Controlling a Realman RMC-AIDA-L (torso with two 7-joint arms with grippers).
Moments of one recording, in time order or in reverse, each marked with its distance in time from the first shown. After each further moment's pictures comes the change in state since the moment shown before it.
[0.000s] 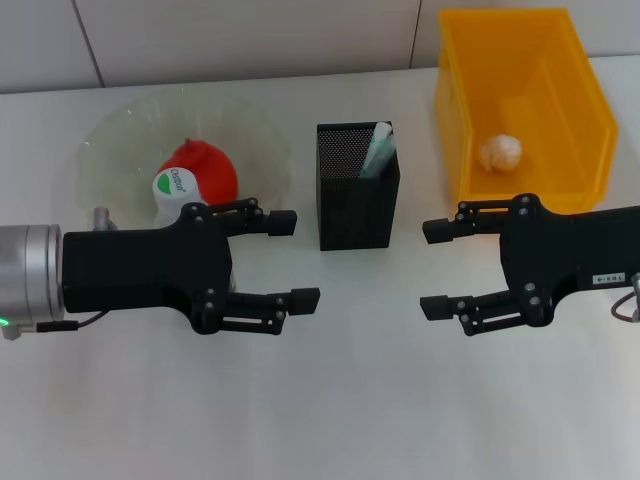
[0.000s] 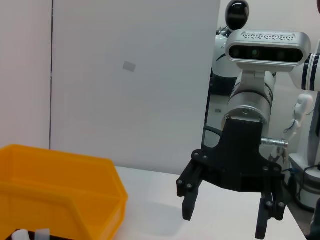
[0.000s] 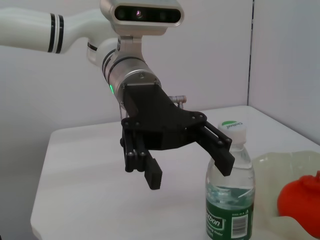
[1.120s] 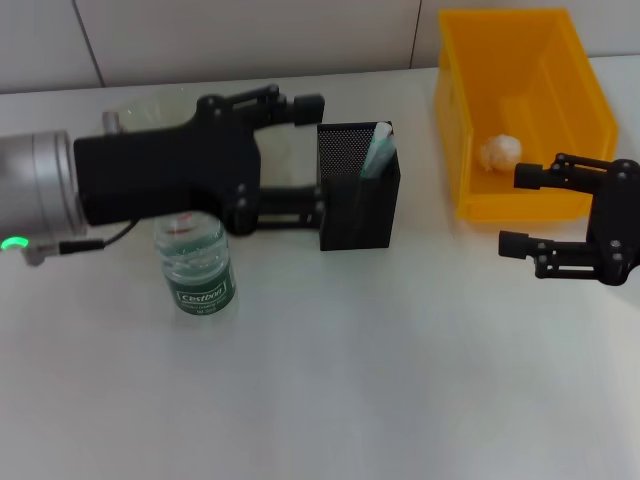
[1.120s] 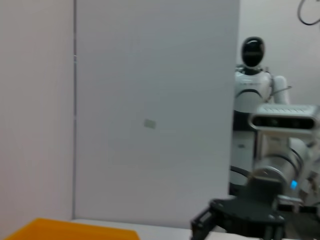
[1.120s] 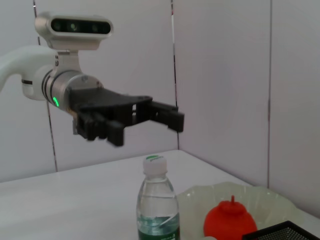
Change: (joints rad) left arm 0.018 -0.023 0.046 0.202 -0.113 -0.097 -0.103; right arm -0.011 -0.008 0.311 0.156 0.022 -0.070 -0.132
